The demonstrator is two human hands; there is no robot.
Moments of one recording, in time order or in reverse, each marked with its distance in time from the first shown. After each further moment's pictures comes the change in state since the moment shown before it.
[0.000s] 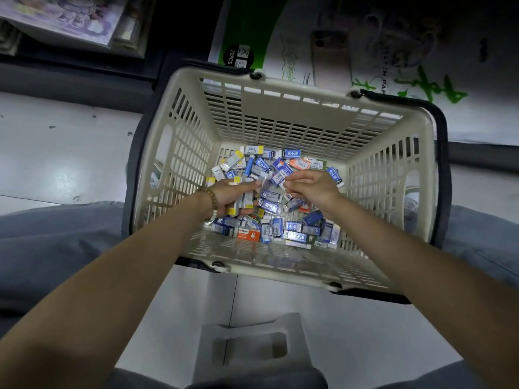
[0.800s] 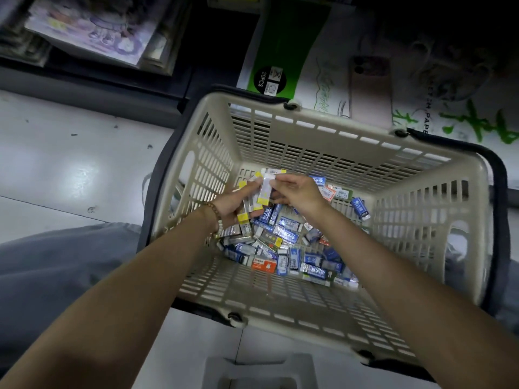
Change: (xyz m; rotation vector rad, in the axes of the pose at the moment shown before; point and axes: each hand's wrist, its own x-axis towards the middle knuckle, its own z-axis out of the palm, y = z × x) left_hand 0.033 0.016 -0.033 -0.194 -0.058 0.121; right_hand 0.056 -0.037 0.067 0.043 -0.078 -0.039
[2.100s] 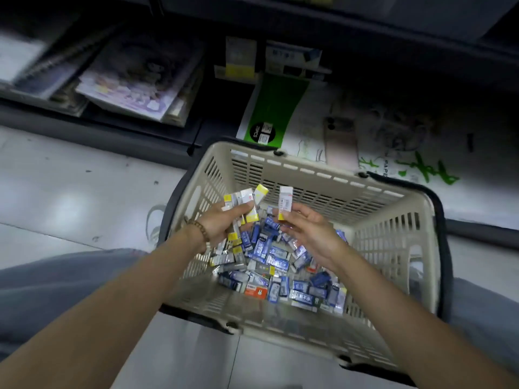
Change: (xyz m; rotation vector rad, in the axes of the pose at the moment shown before) left_hand -0.074 0.043 0.012 0.086 0.105 0.145; right_hand -0.084 -0.048 -0.029 0.293 -0.148 -0.062
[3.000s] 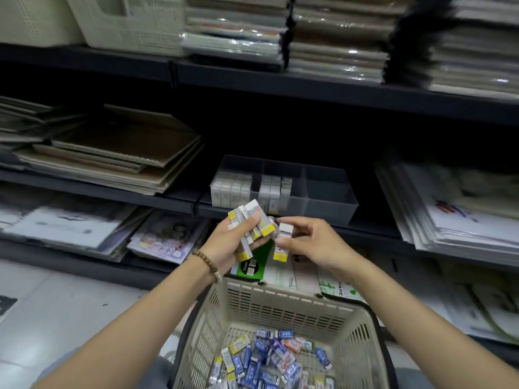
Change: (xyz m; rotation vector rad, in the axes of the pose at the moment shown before) left_hand -0.186 0.207 0.062 -0.325 -0.332 0.642; right_hand -0.134 -0.257 0.064 -0.610 0.035 -0.526
